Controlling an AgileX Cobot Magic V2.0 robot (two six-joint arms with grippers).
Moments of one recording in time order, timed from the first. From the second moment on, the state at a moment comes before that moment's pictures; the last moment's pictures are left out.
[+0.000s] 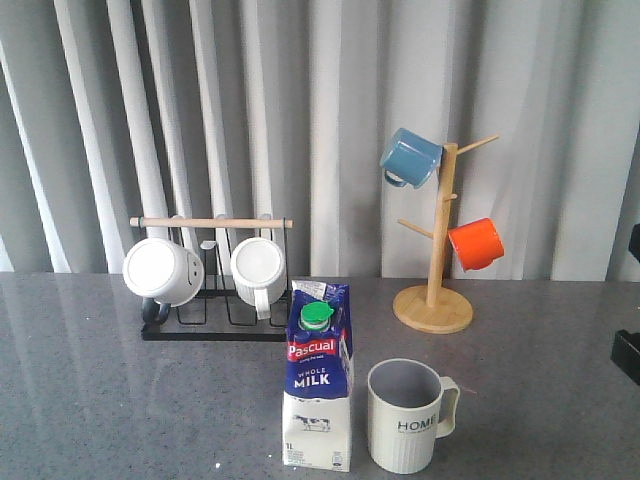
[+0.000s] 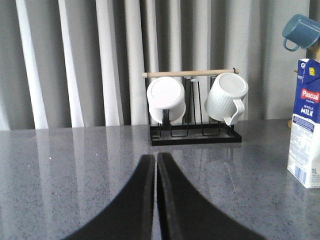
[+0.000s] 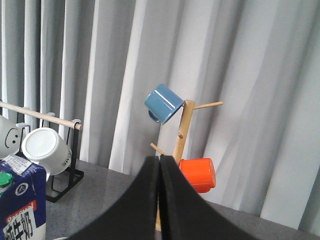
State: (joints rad) left arm -0.03 -0.01 0.02 0.25 -0.02 -0.27; right arm 0.21 0.85 -0.80 -0.03 -0.04 -0.11
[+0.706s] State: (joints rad) left arm -0.12 -0.01 0.02 0.15 0.06 -0.15; right arm 0.21 0.85 -0.80 -0.03 -0.04 -0.11
